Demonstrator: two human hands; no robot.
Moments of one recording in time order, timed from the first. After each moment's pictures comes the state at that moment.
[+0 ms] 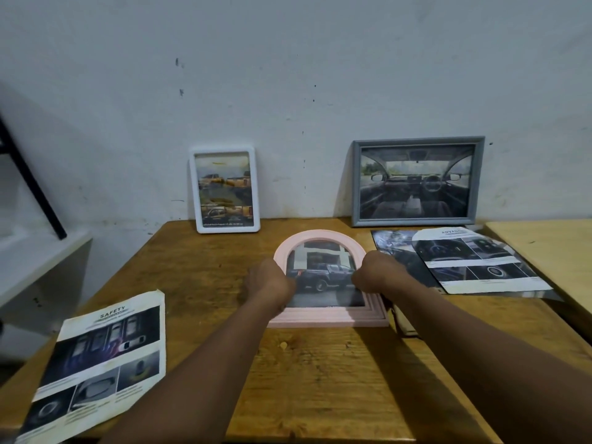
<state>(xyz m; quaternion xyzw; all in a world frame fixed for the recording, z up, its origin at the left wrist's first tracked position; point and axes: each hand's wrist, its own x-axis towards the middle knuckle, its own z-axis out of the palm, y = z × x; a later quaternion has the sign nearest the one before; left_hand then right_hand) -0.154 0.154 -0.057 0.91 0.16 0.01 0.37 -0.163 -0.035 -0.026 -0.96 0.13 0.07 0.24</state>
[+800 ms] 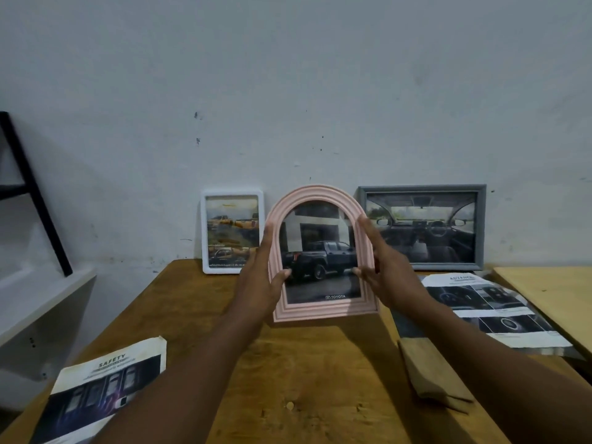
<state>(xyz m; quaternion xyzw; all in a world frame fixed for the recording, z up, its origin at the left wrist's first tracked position) -0.123 0.188 -0.006 0.88 -0.06 0.19 0.43 -0.134 -0.051 0.011 -0.92 -0.09 -0.19 0.32</state>
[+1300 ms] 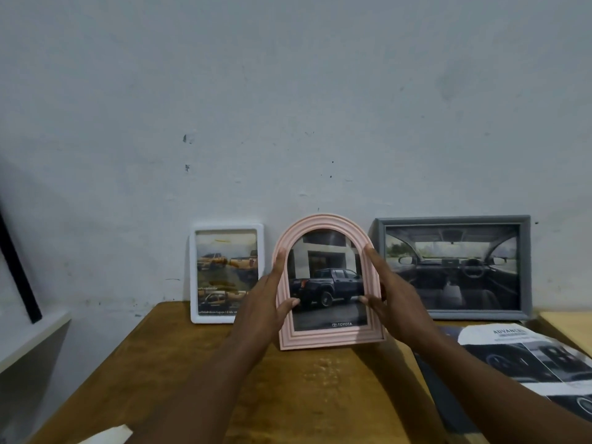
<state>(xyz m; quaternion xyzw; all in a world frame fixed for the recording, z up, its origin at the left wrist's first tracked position) -0.008 0.197 -0.021 0.92 -0.11 0.19 0.33 -0.020 -0.057 -0.015 -0.92 -0.09 -0.20 0.33</state>
